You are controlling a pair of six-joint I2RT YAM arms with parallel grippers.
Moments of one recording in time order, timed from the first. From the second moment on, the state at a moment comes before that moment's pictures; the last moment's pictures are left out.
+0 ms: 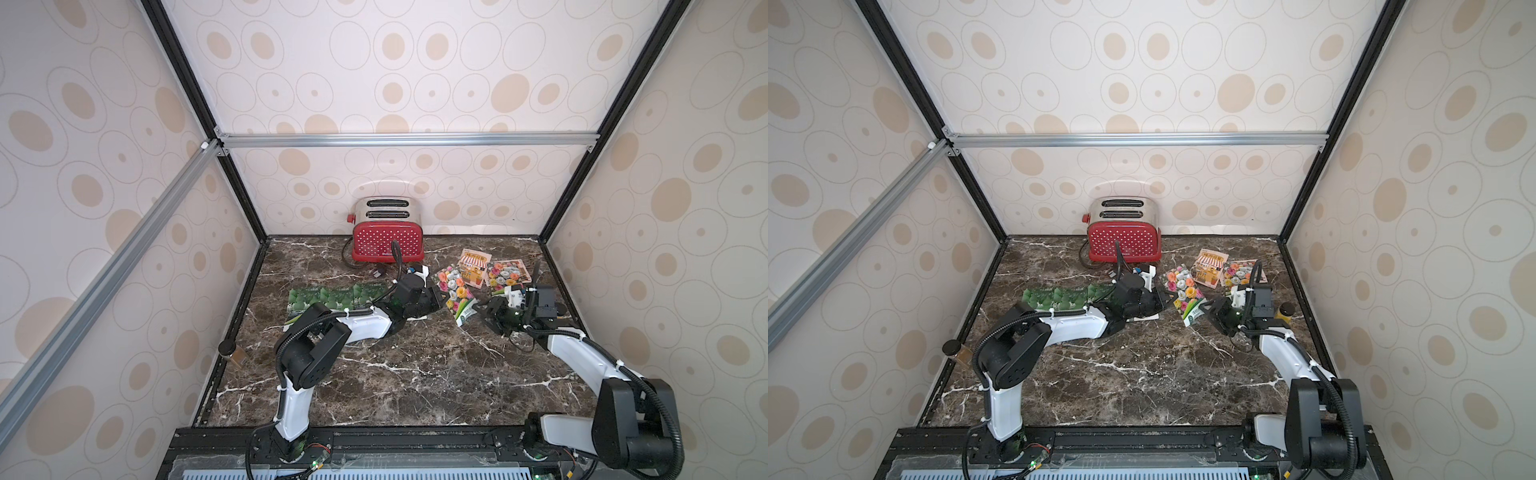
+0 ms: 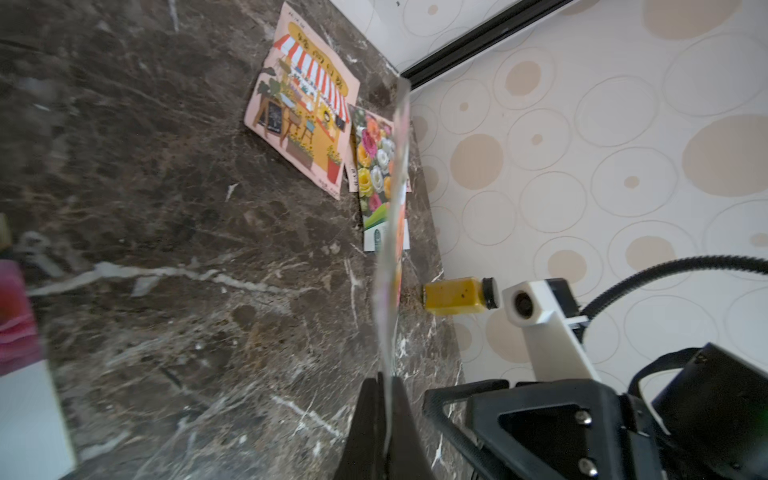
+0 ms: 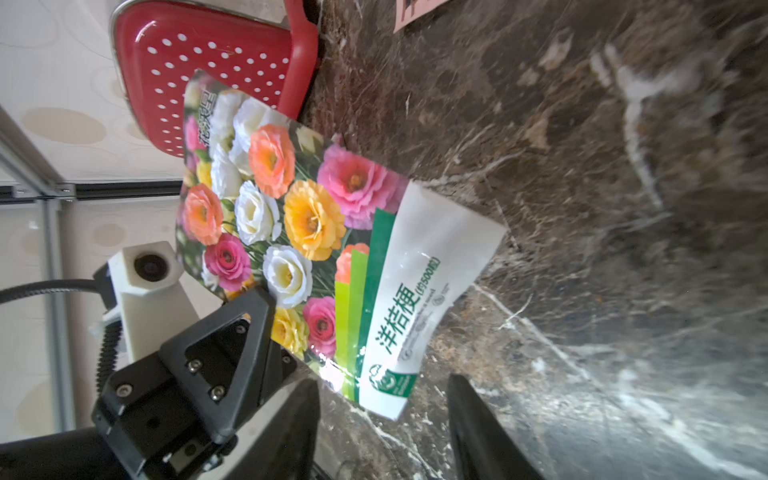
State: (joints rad) left arm -0.74 1.95 1.19 0.37 0.25 -1.00; right arm -0.01 1.28 0.71 -0.26 -0.62 0.78
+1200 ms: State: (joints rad) left arm -0.58 2.40 1.85 -0.41 0.41 -0.58; right arm 0.01 2.12 1.48 -0.12 -0.55 0.64
